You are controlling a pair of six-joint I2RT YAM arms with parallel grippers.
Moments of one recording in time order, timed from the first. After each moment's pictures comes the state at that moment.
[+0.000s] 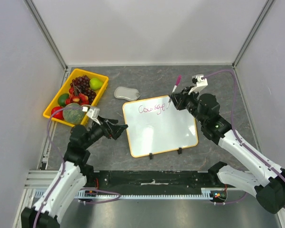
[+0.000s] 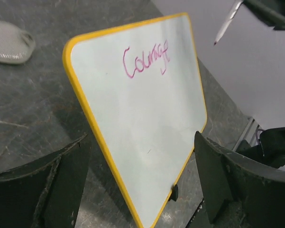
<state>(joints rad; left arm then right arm) -0.28 0.60 0.24 0.27 0.54 -0.51 0.57 1.01 0.82 0.11 0.08 0.41</state>
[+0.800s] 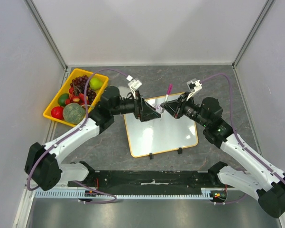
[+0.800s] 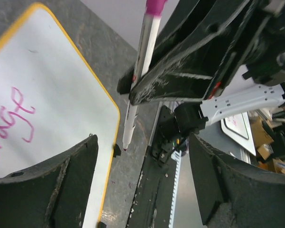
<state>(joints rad) -0.62 1.24 0.93 0.20 0.73 -0.55 0.57 0.95 0.77 0.12 -0.31 0.49</state>
